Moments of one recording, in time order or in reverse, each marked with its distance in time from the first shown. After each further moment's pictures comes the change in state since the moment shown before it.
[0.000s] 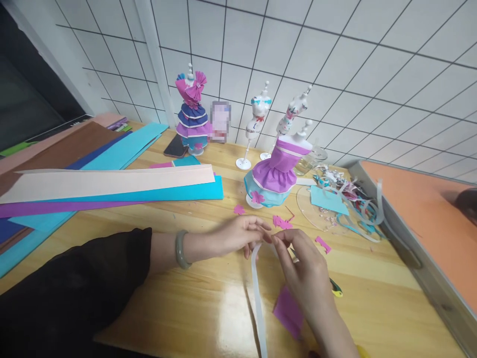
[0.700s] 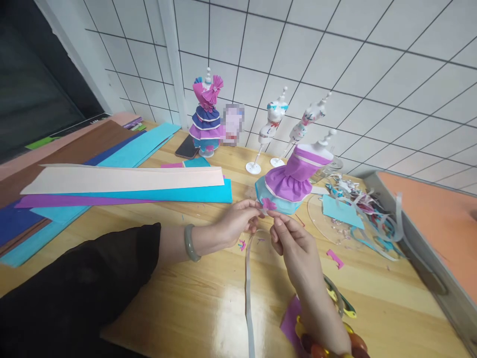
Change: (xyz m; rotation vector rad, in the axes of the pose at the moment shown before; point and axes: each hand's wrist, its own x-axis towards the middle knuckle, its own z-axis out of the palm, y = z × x) left_hand 0.010 0.017 -0.016 -0.297 0.408 0.150; right_hand 0.038 -0.015 0.034 0.850 -0.092 0.496
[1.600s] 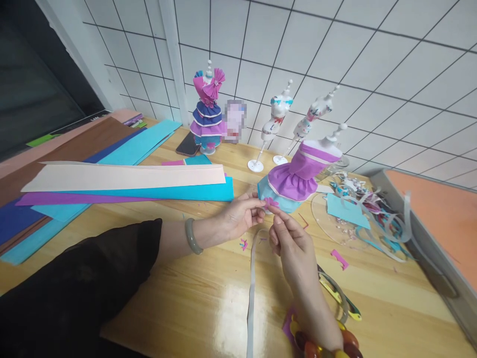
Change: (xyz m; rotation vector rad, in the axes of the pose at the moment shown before) left_hand 0.014 0.005 -0.005 -0.341 -0.125 -0.023; right_hand 0.001 0.005 0.010 0.079 0.017 0.032
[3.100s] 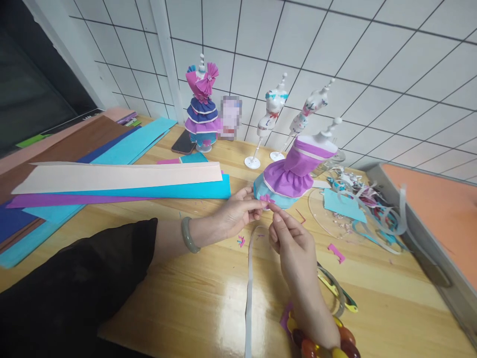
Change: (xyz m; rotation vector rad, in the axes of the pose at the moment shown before) left_hand -0.001 -0.008 -0.007 0.092 -0.121 0.106; right_hand -0.004 -0.005 0.002 0.023 0.074 -0.002
